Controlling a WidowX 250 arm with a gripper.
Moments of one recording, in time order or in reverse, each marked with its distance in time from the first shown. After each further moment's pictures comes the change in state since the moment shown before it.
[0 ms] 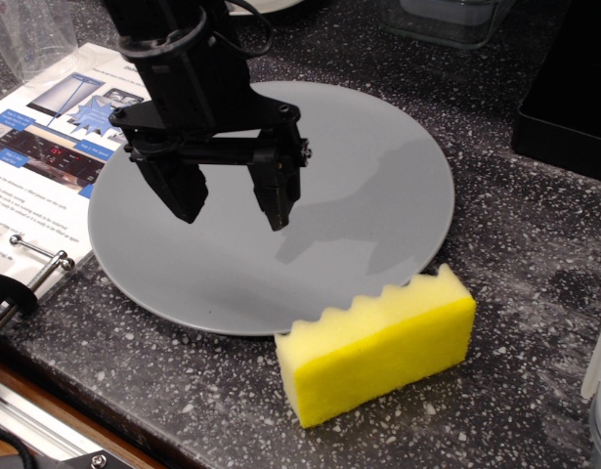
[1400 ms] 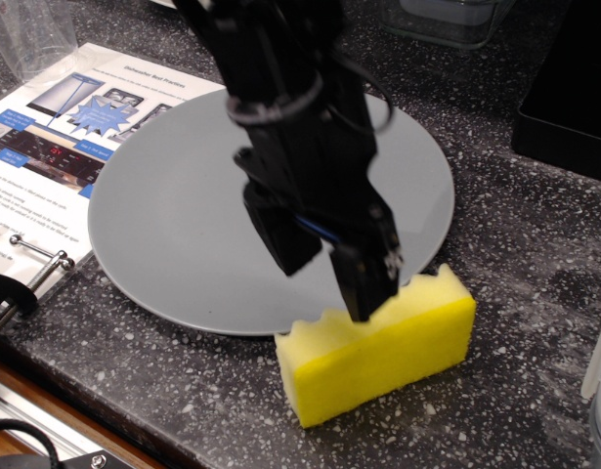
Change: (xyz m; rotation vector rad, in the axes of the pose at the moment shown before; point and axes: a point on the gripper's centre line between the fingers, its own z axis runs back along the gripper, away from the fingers) arm -0.032 -0.065 -0.021 -0.099 0.055 -0.520
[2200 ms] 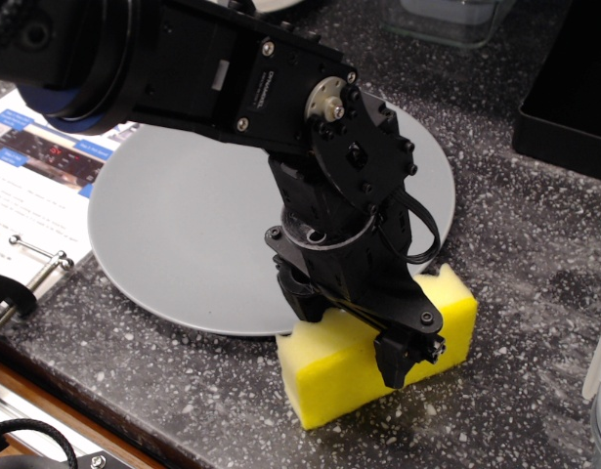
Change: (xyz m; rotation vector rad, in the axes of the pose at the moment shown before) arm -0.002 -0.009 -0.041 0.125 -0.074 0.100
